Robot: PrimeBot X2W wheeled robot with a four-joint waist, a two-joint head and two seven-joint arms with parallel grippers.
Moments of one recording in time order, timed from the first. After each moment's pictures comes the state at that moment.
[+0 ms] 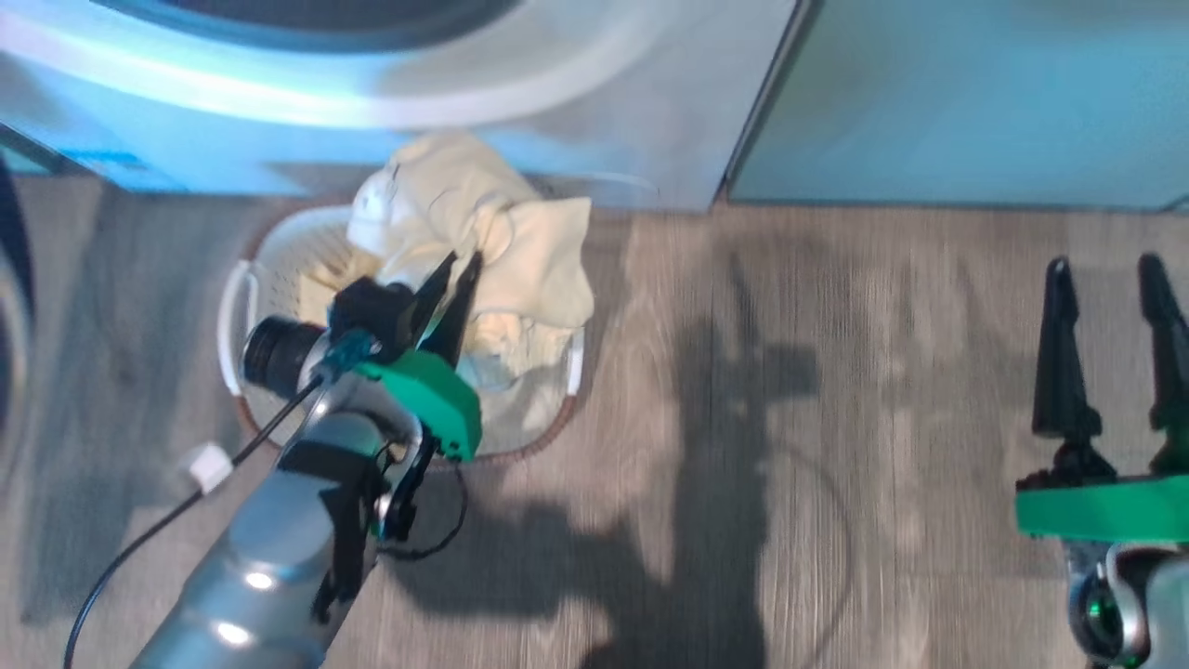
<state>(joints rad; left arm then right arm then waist) -0.56 0.19 -0.43 0.52 -0.32 0.01 -0.25 -0.15 -0.04 0.00 -0.08 0.19 0.13 -0.26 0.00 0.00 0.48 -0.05</state>
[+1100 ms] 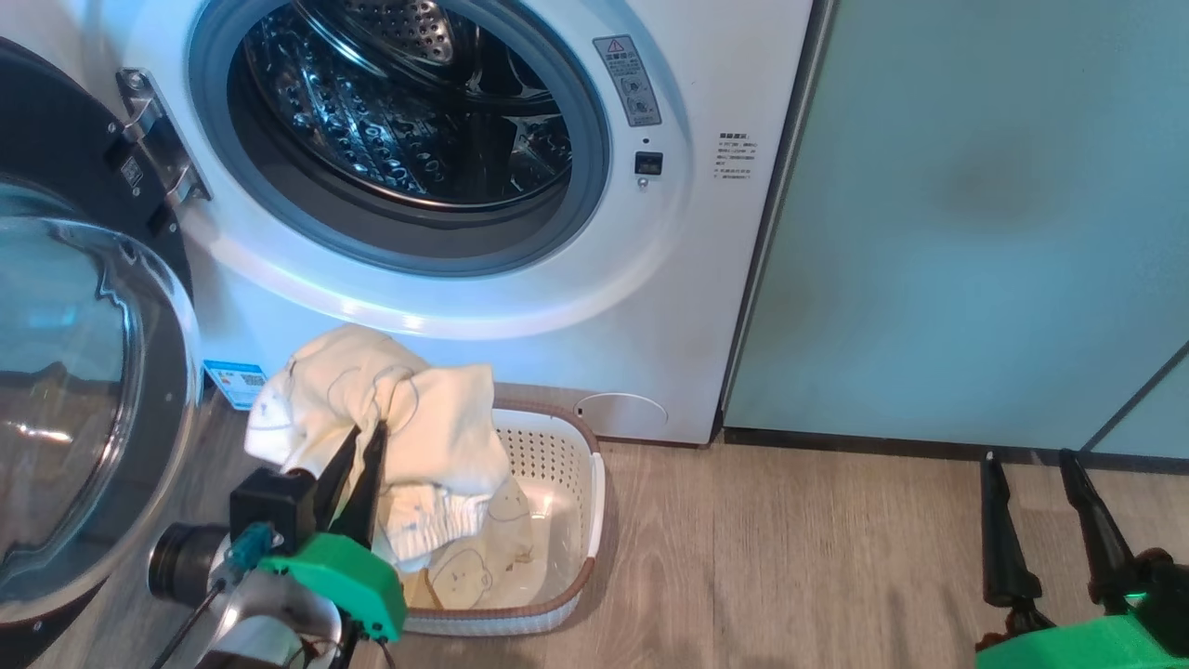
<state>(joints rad) -0.06 0.33 -0.29 0.08 -0.35 0.18 -0.17 0.10 -0.04 0.03 0.01 0.19 0.13 -0.26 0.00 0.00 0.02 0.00</state>
